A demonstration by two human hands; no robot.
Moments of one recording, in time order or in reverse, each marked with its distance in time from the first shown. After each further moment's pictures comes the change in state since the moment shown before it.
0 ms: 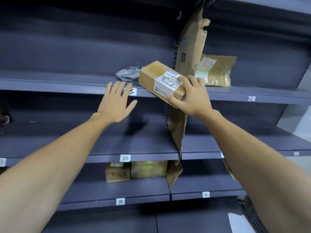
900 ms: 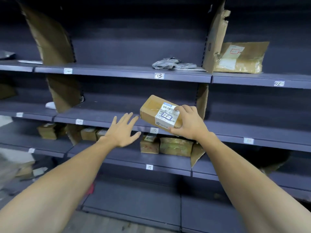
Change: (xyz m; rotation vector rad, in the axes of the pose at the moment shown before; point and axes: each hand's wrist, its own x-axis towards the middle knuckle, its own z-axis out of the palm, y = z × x) left_hand -0.221 0.058 -0.100 -0.063 -0.568 -0.284; right_hand -0.154 -0.072 -0.016 0.288 -0.391 -0.125
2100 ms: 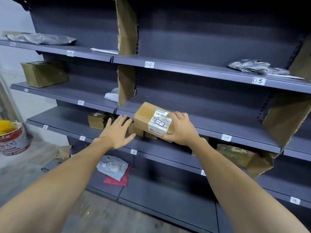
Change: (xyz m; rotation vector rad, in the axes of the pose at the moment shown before) left_hand -0.104 -0.359 0.038 -0.026 -0.047 -0.149; right_hand 0.115 -0.316 0.193 0.035 -0.186 -0.089
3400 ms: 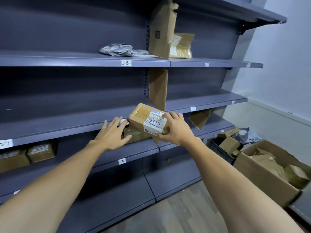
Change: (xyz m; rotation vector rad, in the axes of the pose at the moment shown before) left_hand 0.089 0.328 0.018 -0.168 -0.063 0.693; right_hand -0.234 0.179 -0.126 -0.271 0.143 0.661
